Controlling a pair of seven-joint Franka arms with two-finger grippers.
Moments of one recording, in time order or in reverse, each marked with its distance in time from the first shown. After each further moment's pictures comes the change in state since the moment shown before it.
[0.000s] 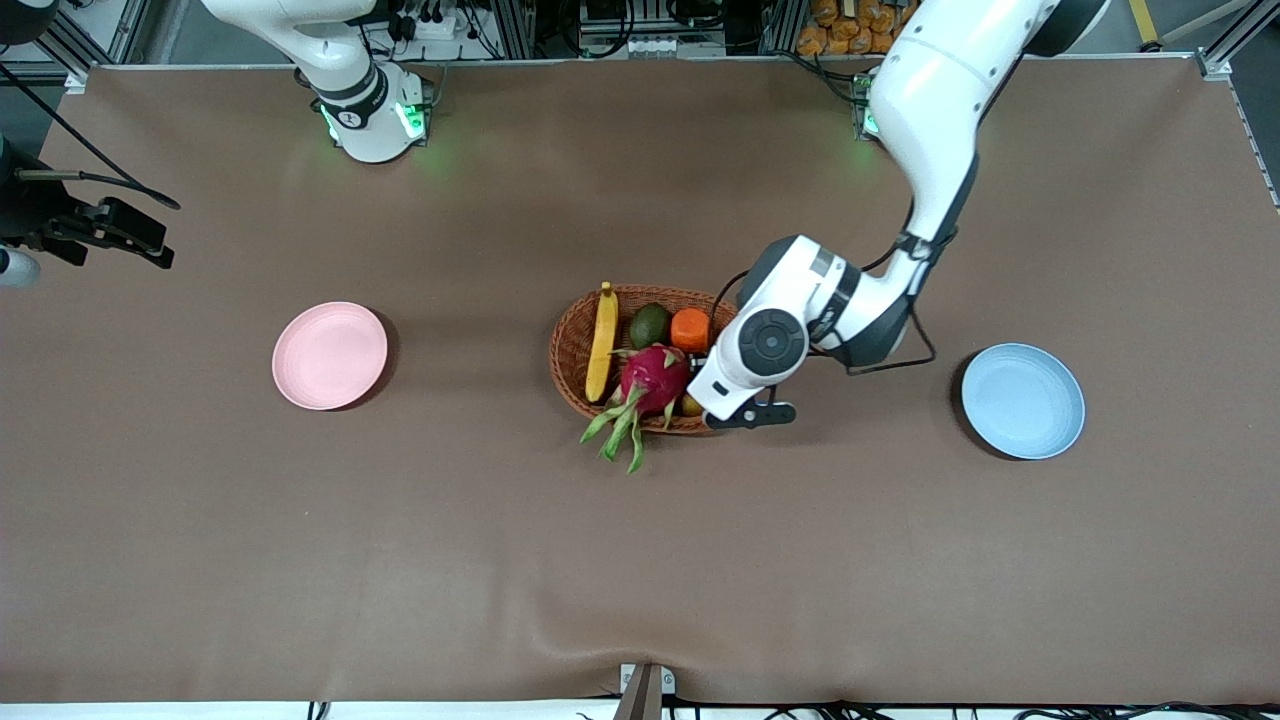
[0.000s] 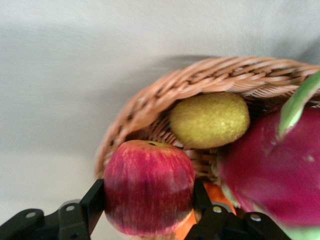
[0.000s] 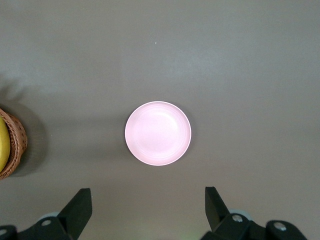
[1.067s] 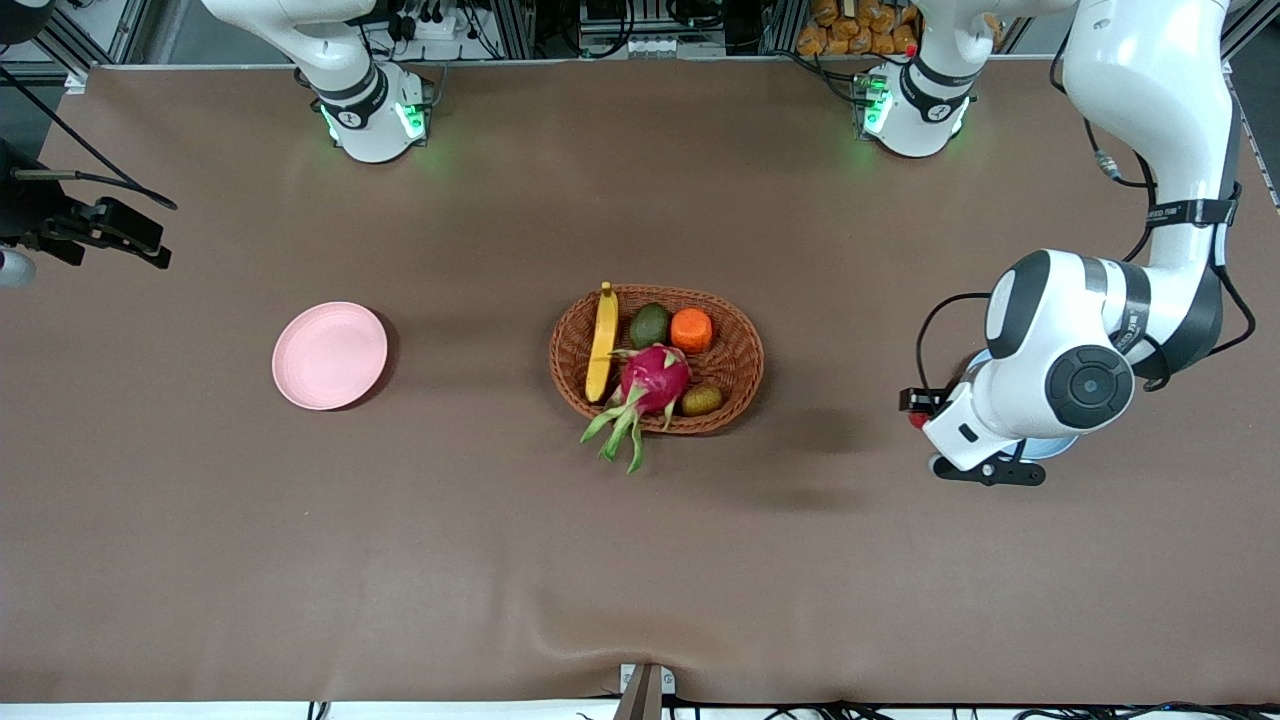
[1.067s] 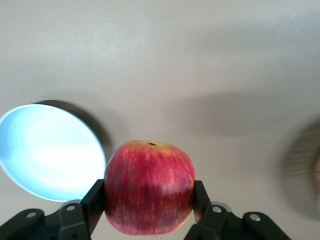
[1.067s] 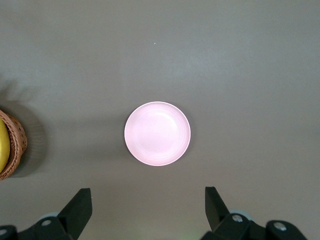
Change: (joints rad) left arm 0.369 -0.143 0.016 -0.036 0.194 -0.124 0.506; right arm 0.000 0.000 -0.003 0.001 0.000 0.000 0.000
